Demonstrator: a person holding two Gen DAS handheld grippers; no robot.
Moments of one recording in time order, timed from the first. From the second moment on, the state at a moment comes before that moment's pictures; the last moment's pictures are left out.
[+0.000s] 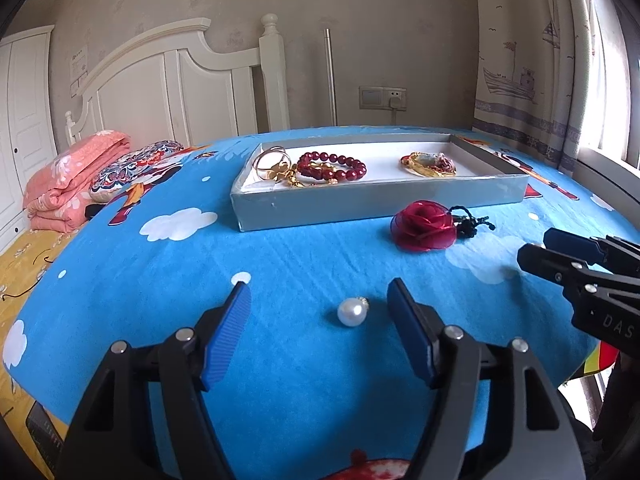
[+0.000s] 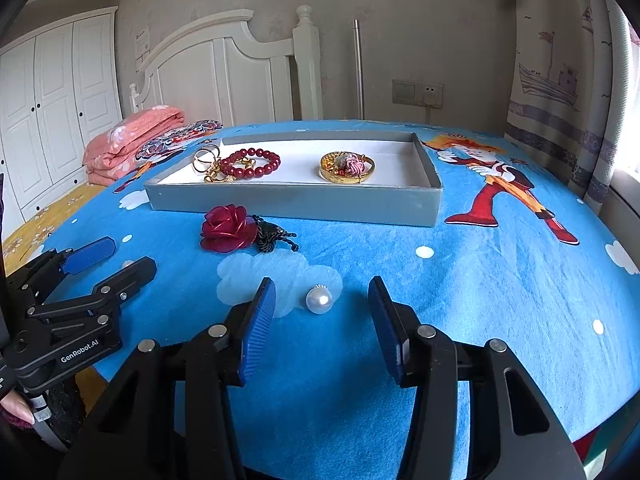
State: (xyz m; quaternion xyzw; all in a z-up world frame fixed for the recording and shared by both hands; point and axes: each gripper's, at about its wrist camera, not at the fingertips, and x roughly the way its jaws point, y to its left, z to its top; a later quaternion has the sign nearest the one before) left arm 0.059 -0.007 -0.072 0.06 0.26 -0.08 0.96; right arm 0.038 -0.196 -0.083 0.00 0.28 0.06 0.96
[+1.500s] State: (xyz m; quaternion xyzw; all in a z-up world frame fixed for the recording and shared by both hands) left arm 0.050 -0.010 -0.070 0.05 0.26 -0.11 0.96; right arm 0.040 -0.186 -0.086 -0.04 0.26 0.06 0.96
